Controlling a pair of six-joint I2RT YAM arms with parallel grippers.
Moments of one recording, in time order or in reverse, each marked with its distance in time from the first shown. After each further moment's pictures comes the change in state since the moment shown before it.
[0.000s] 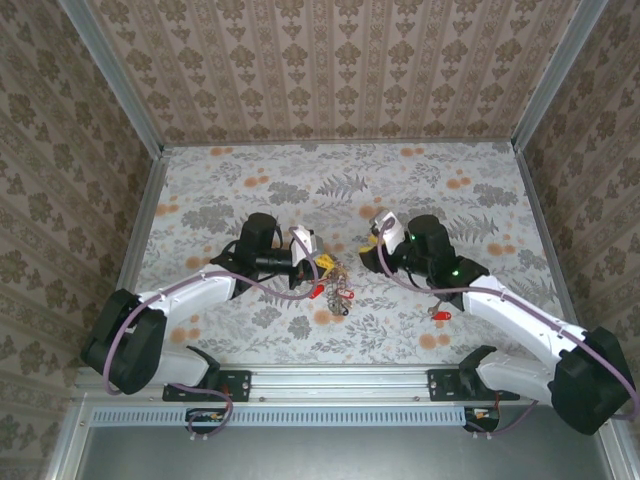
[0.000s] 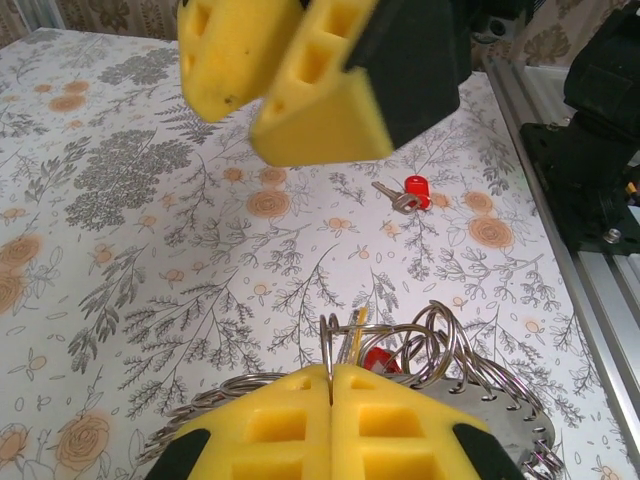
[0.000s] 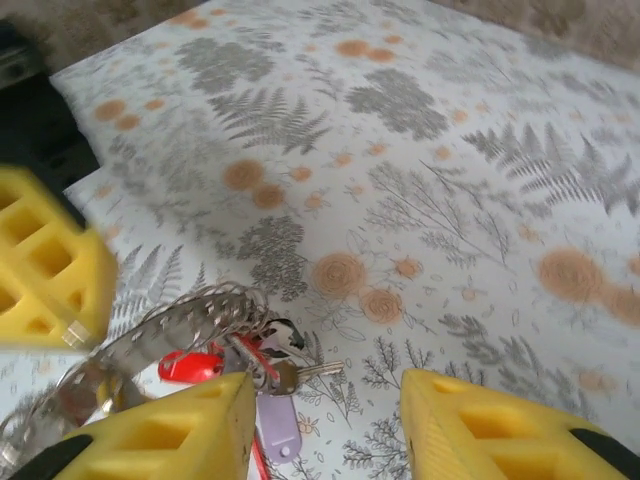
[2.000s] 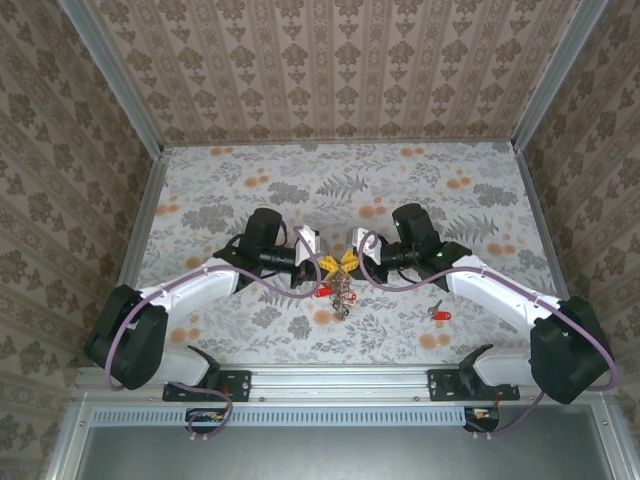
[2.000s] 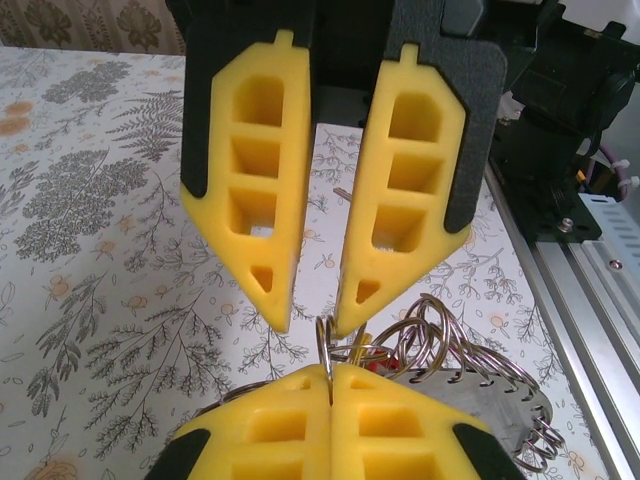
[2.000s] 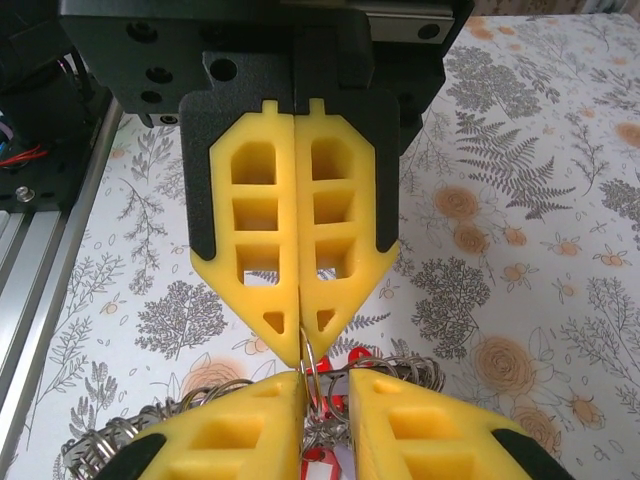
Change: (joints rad) left arm -0.014 0.029 0.073 -0.105 0.068 0.085; right arm -0.018 0.192 0.122 -0.086 -0.444 -0.437
